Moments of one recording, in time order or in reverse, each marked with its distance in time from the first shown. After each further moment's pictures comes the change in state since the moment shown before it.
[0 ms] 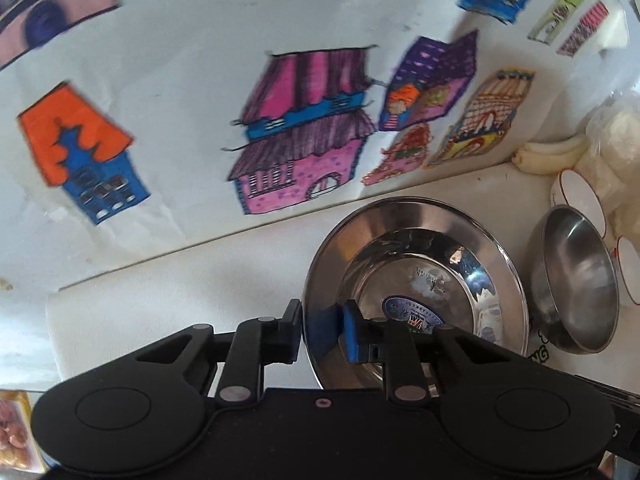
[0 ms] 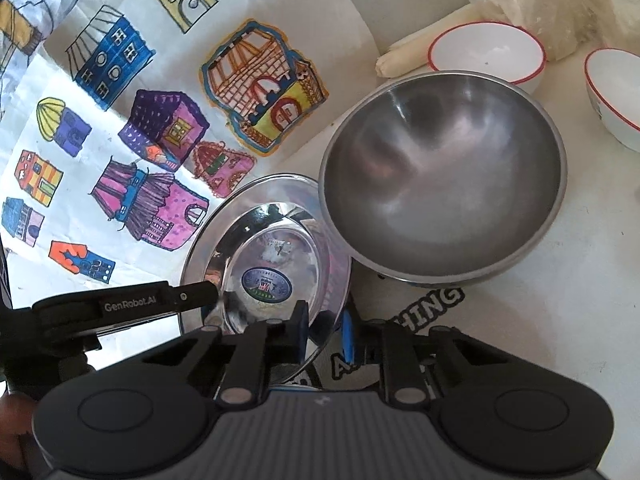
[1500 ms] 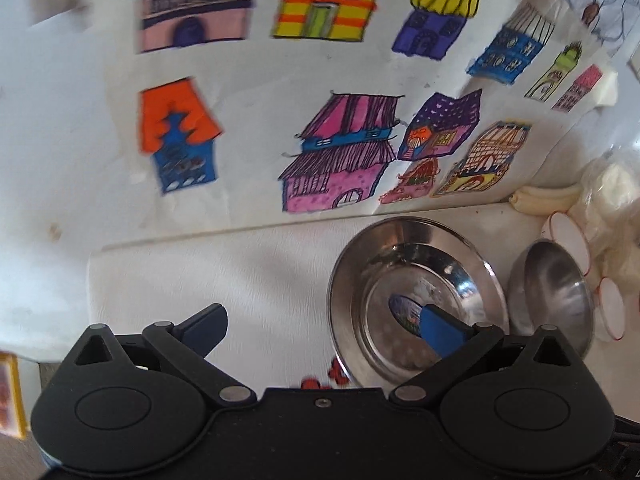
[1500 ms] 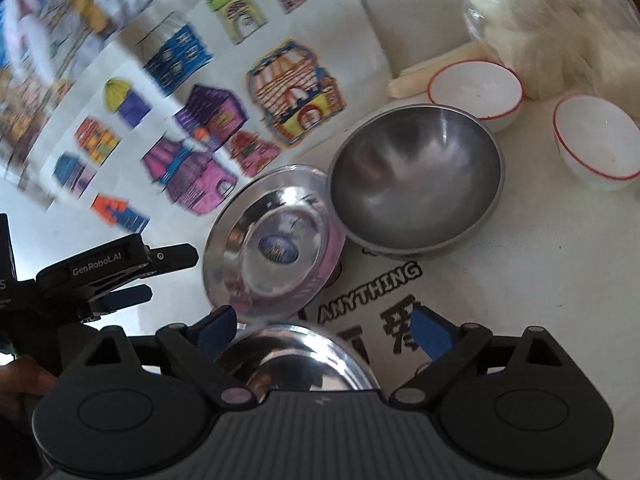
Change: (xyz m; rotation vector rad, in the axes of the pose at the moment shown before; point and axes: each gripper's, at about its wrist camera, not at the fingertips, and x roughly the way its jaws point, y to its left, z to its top) left arm -0.034 0.003 -0.013 -0.115 -0.080 0.029; right arm -0.061 -0.010 -0.006 -0.116 0.022 0.021
